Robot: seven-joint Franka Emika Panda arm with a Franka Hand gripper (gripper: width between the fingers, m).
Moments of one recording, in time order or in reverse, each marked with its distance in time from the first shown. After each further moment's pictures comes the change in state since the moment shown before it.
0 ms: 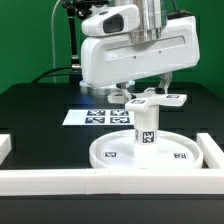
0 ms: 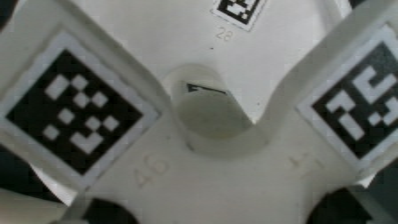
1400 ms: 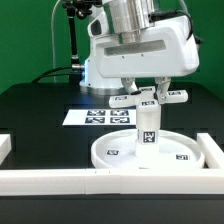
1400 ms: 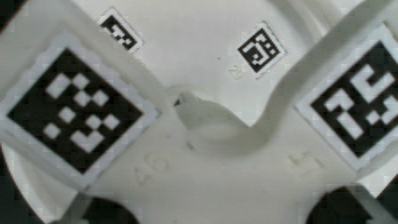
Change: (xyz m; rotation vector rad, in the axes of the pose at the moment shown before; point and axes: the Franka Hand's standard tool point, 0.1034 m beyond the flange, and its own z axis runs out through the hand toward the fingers) arm 0.000 -0.002 0.000 0.097 0.052 1.238
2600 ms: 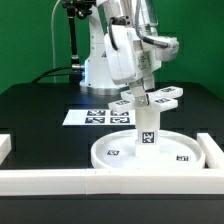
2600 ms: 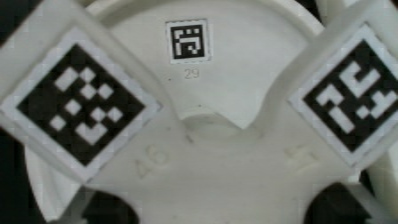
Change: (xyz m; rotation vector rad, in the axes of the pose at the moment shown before) arm 0.004 -0.002 -0.001 0.103 -0.033 0.952
